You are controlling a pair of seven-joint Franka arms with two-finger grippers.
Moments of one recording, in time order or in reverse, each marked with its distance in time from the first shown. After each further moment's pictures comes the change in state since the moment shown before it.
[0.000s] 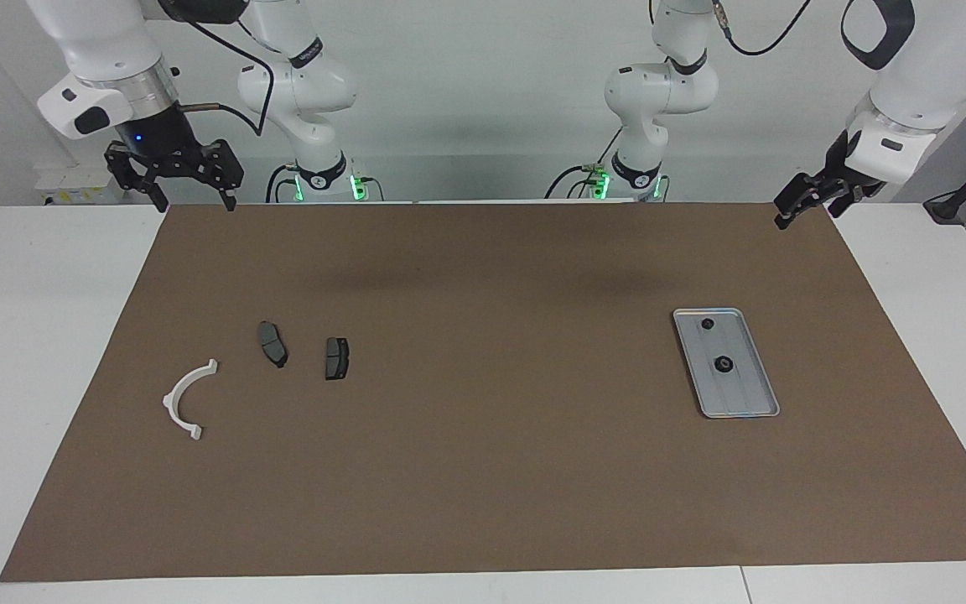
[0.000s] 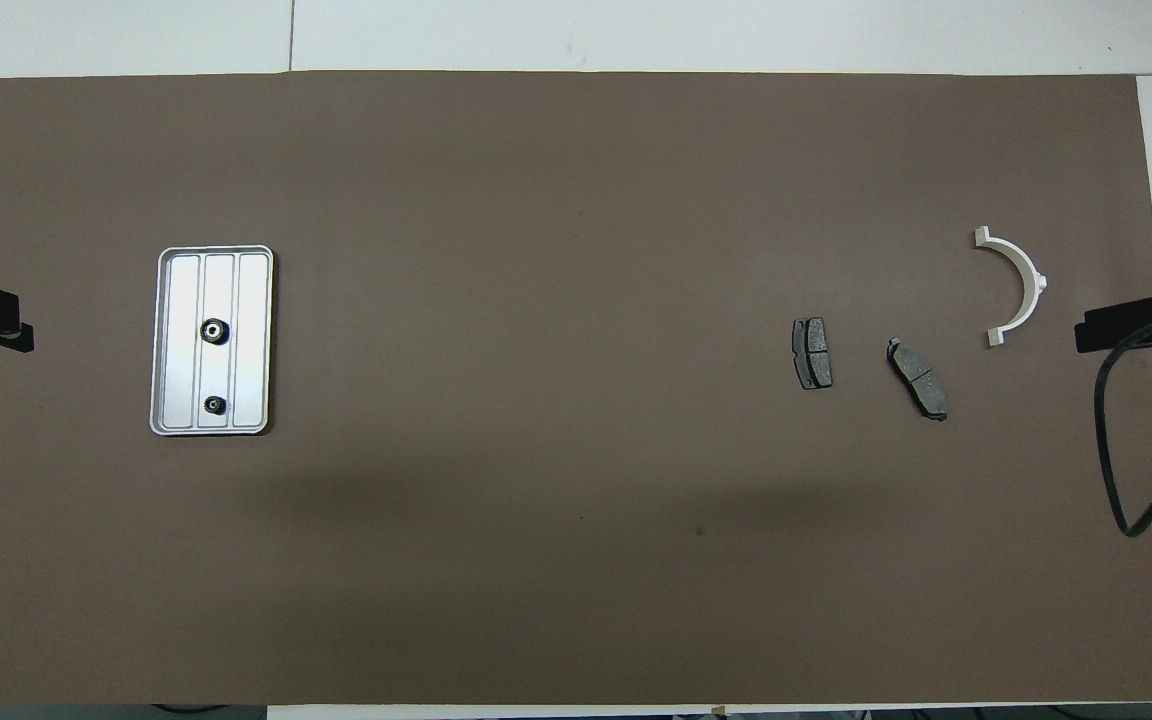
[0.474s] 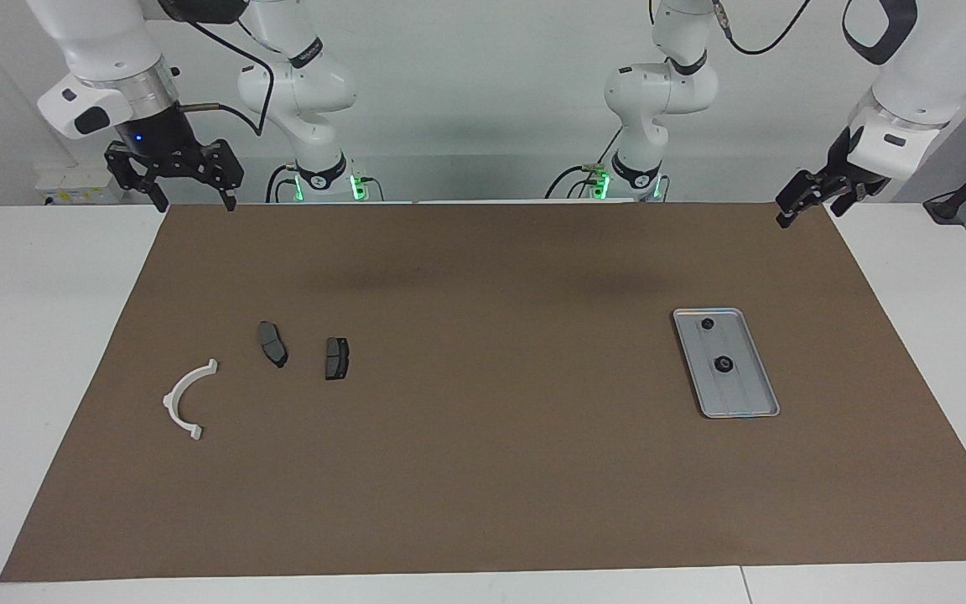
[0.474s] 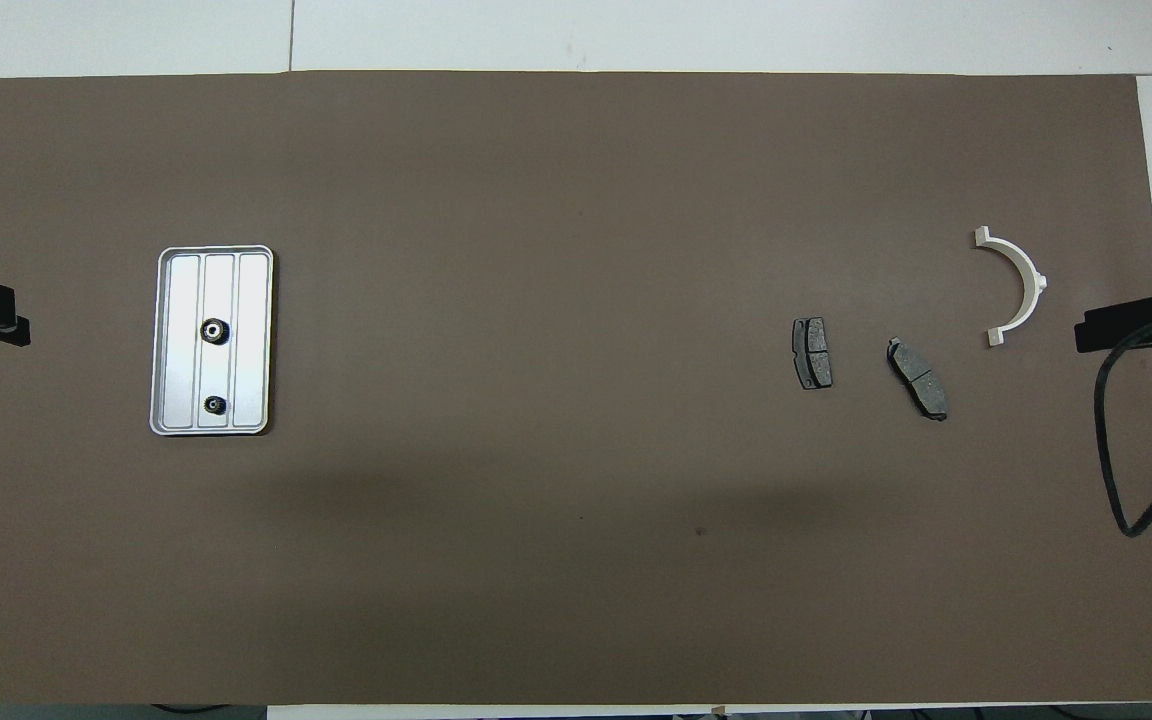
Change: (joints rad) left arm 0.000 0.014 -0.003 0.038 0.000 -0.026 0.000; right arm 0.000 0.000 0.000 0.000 0.000 0.000 0.000
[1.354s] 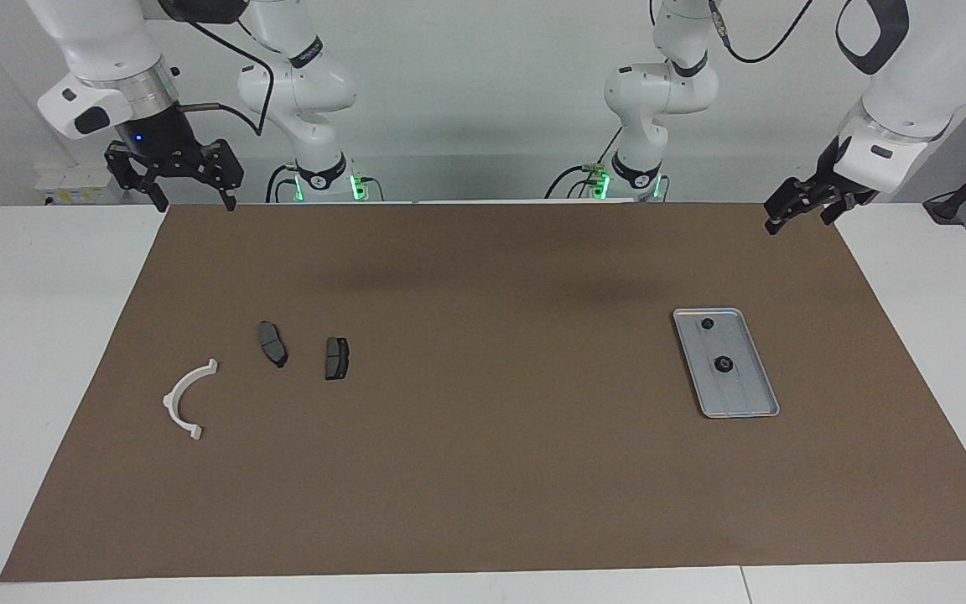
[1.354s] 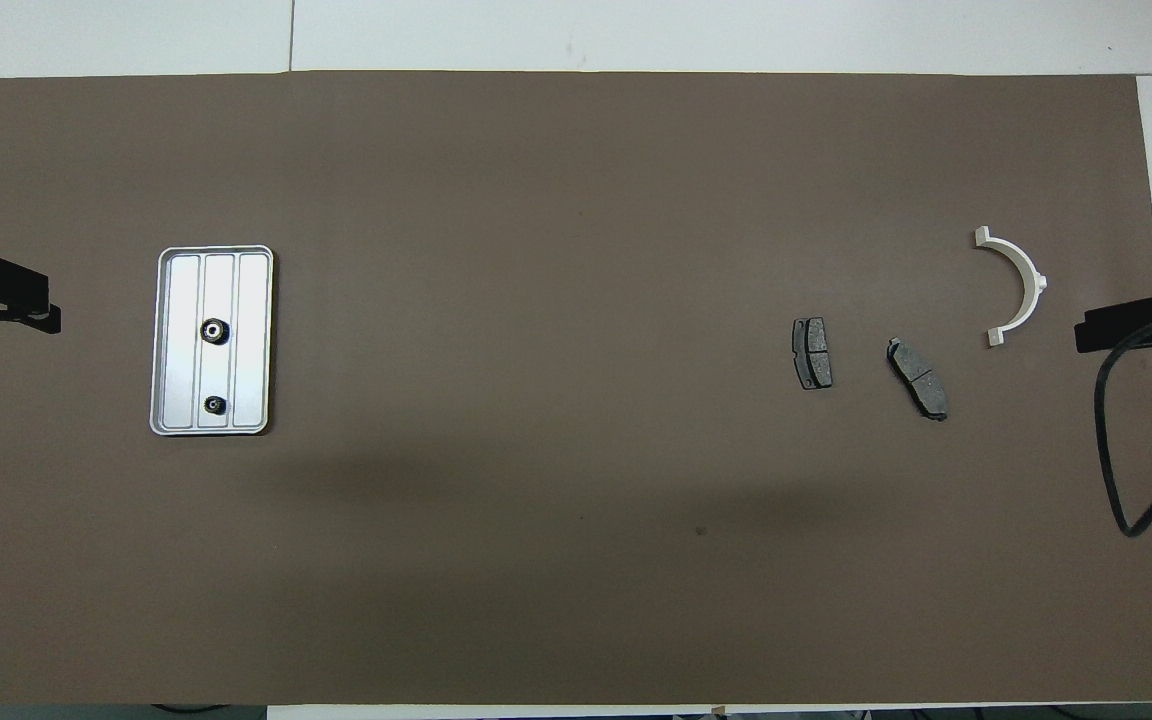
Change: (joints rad) left arm -0.008 0.045 -0.031 0.041 -0.014 -0.008 0.009; right arm 0.000 0.000 0.000 0.000 0.000 0.000 0.000
